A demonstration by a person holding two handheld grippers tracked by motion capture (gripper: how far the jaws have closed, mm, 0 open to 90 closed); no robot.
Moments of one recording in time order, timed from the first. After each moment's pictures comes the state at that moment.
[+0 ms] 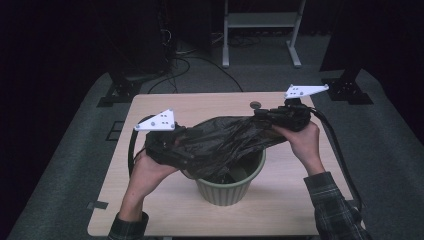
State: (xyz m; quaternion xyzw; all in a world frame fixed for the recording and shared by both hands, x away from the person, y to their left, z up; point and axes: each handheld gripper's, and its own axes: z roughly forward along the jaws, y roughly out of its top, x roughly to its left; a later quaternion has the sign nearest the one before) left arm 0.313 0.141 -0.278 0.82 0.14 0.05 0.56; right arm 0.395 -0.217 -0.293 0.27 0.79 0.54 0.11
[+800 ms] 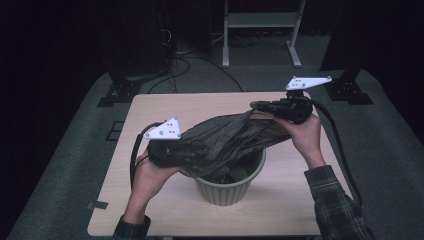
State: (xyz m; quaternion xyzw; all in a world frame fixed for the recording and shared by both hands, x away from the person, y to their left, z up) left arm 0.313 0.144 -0.294 0.85 0.14 0.08 0.51; right arm 0.404 -0.221 -0.279 0.28 0.78 0.55 0.12
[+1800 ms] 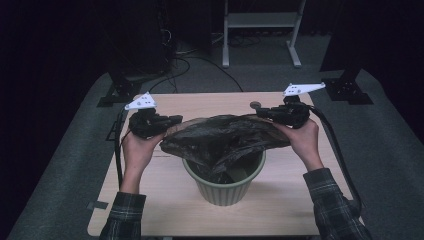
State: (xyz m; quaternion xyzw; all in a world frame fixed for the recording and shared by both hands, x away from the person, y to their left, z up) left arm 0.382 0.200 -0.297 0.80 0.28 0.14 0.51; right arm 0.413 -0.223 -0.306 0.29 0.79 0.52 0.11
